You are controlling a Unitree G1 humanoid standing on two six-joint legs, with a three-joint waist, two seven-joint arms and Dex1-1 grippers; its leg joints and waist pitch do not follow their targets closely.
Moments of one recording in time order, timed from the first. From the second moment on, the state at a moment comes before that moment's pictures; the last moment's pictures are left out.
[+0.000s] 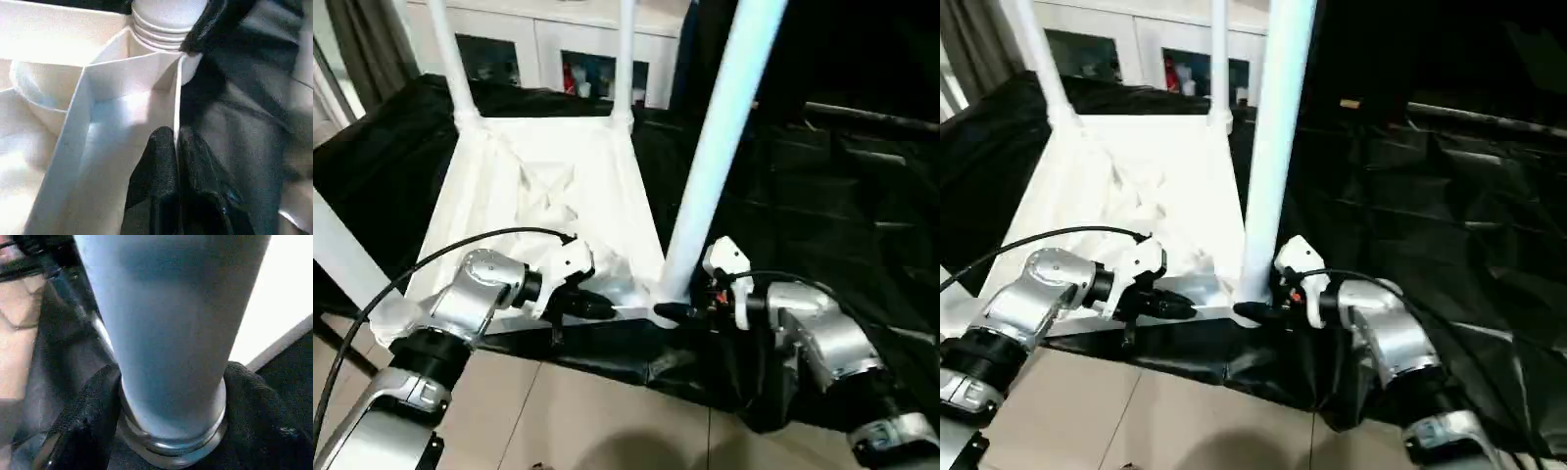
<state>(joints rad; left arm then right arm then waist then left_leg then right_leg) -0.60 0.35 -0.27 0.60 0.01 0.18 -1.16 -0.43 -0.25 0.13 0.51 0.14 0.16 0.85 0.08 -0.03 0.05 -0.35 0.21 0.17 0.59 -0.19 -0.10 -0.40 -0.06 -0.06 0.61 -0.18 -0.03</state>
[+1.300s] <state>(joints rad) -0.59 0.41 -0.28 0.59 -0.03 0.14 -1.33 -0.39 -0.39 0.21 0.35 0.16 0.16 1.02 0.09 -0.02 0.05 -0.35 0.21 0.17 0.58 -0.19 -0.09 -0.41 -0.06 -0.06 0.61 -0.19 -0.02</state>
